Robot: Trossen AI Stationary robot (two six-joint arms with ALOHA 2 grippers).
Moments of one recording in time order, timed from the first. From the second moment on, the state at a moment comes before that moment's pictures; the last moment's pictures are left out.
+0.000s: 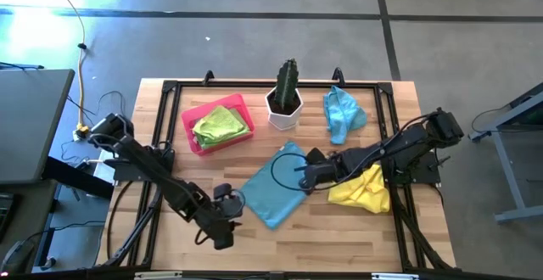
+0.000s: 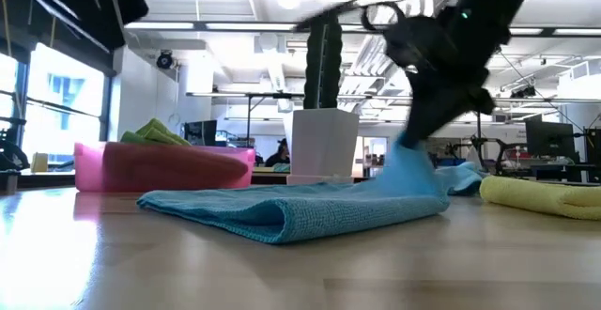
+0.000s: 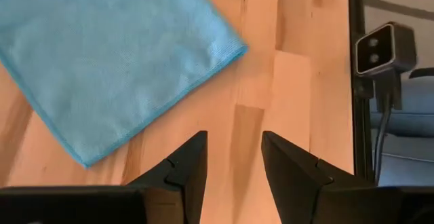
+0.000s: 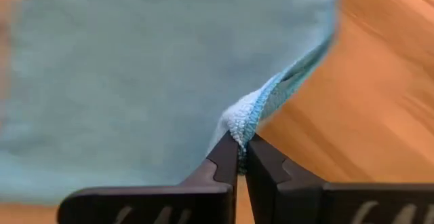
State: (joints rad) left arm -0.56 1.59 1.07 -0.49 -0.32 -0.76; right arm 0.27 1.58 0.93 -0.48 0.32 0.99
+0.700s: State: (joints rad) left arm -0.70 1.52 1.07 -0.50 -0.48 -0.77; right arm 0.41 1.87 1.07 0.09 0.28 0.95
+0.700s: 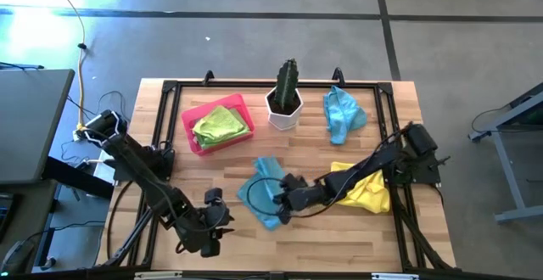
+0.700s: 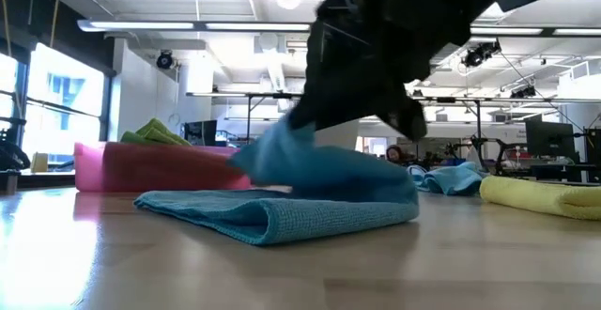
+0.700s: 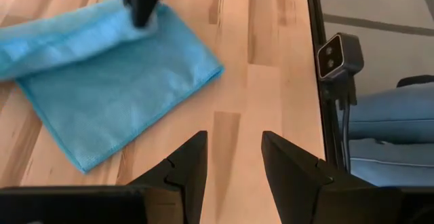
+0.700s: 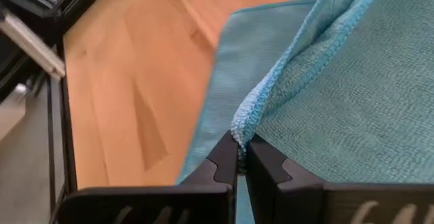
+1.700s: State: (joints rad) left arm -0.76 1.55 1.06 -0.51 -0.54 -0.70; right arm 0.52 2.05 1.36 -0.23 0.10 0.40
